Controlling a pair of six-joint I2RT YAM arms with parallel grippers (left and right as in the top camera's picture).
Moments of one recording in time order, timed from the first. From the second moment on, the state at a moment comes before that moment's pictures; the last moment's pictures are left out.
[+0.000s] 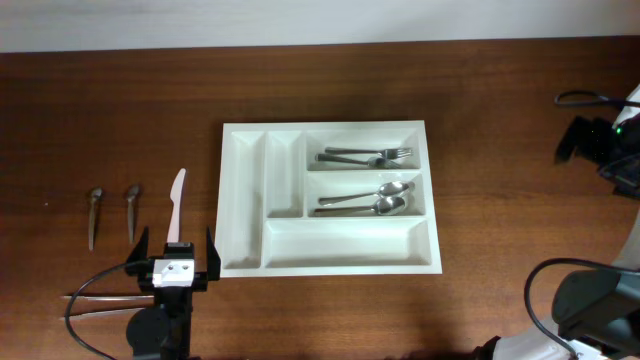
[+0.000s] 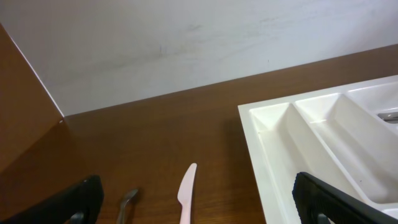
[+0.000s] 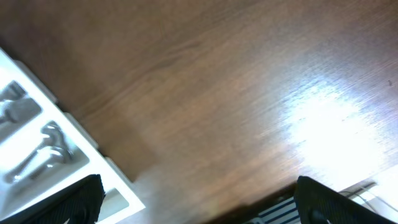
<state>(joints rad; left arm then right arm) 0.07 0.01 0.01 -0.08 0.01 0.24 -0.47 1.79 1.99 -1.66 0.00 0.13</state>
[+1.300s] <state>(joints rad) 0.07 0.01 0.01 -0.08 0.01 0.24 -0.78 1.80 1.55 -1.28 0.03 0.16</state>
